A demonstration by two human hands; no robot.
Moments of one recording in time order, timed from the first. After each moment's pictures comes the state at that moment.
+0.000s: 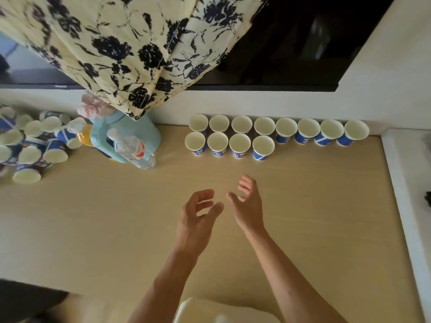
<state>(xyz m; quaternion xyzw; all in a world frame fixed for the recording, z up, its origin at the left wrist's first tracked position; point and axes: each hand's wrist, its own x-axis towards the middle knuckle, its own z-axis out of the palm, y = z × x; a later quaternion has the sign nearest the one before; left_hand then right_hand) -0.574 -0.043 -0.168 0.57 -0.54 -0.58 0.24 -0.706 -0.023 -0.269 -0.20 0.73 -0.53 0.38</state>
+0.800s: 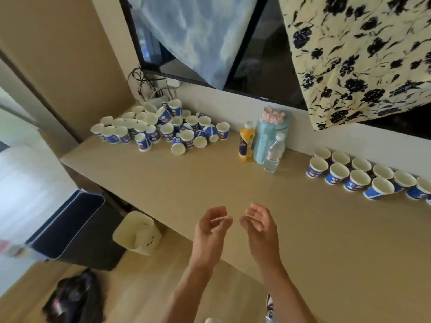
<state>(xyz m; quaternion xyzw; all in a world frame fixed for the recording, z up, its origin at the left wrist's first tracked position) -0.206 0.003 -0.117 0.57 -0.44 -0.56 0.41 -0.340 0.008 -0.151 -0.34 0.63 -0.52 0.47</state>
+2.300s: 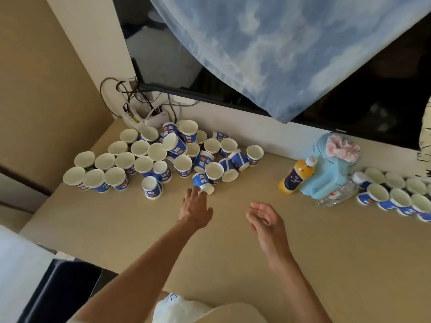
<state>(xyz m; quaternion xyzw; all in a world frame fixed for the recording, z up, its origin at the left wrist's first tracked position) -0.004 -0.441 -0.231 0.54 -0.81 -0.21 -0.04 -0.161 -0.295 -0.168 -0.24 0.69 -0.53 0.42</state>
